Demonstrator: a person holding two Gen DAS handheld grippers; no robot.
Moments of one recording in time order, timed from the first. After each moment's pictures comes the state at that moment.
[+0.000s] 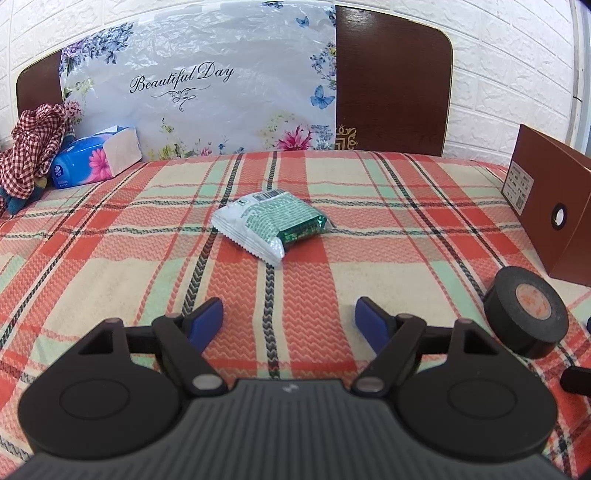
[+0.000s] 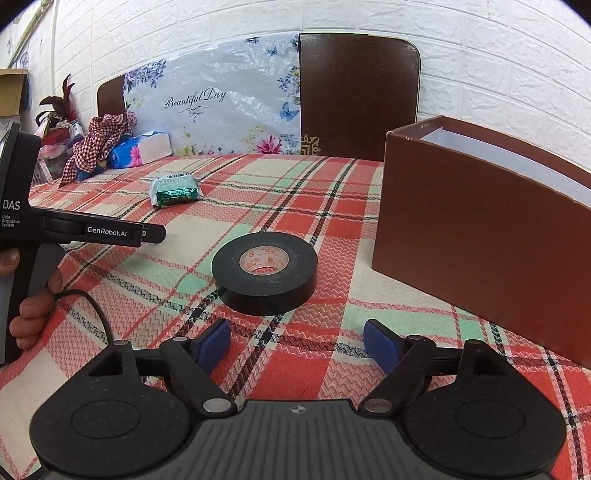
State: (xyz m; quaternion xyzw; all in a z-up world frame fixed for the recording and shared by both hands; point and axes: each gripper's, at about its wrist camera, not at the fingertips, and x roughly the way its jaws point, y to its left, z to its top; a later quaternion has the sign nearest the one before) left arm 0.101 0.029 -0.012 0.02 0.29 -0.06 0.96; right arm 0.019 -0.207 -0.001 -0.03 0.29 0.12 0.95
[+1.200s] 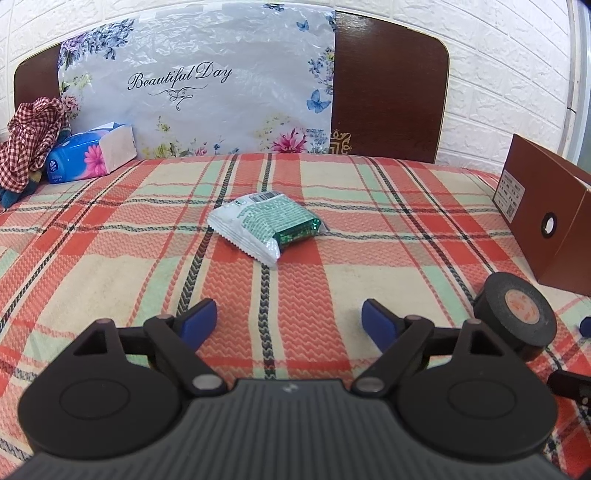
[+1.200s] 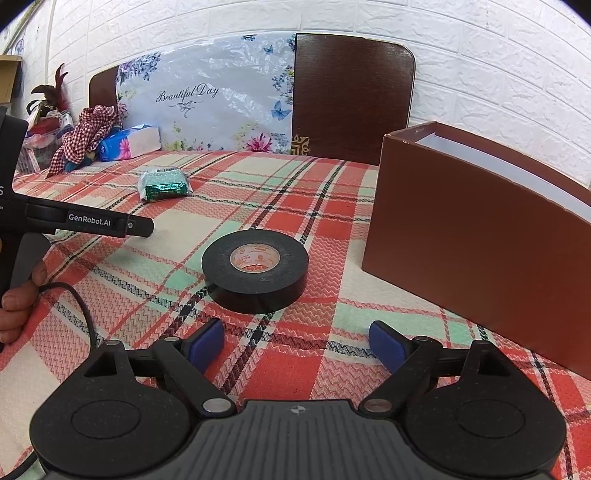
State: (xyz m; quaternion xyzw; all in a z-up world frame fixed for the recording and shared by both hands) left arm 0.098 0.034 -0.012 0.00 0.28 -0.07 0.96; right arm 0.016 -0.201 -0.003 -0.05 0.29 0.09 0.95
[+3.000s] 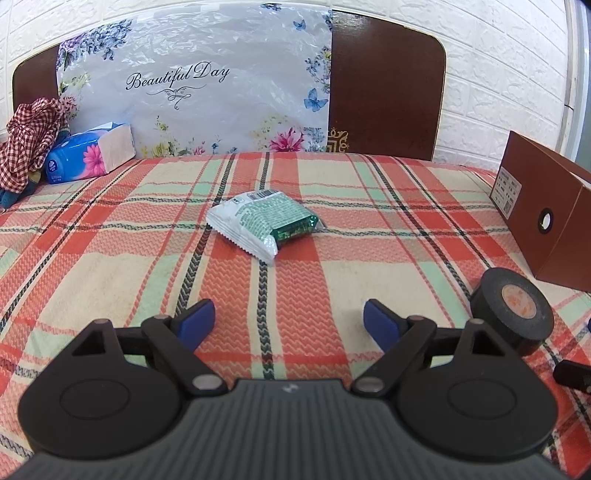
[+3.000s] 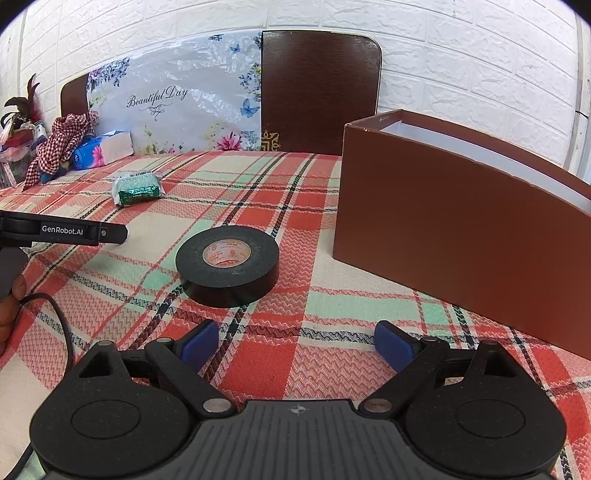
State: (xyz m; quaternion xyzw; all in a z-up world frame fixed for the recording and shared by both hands) left arm 0.096 0.033 -0.013 0.00 0.28 -0.08 0.96; right arm 0.017 -0.217 -0.003 -0.03 0.30 0.05 0.95
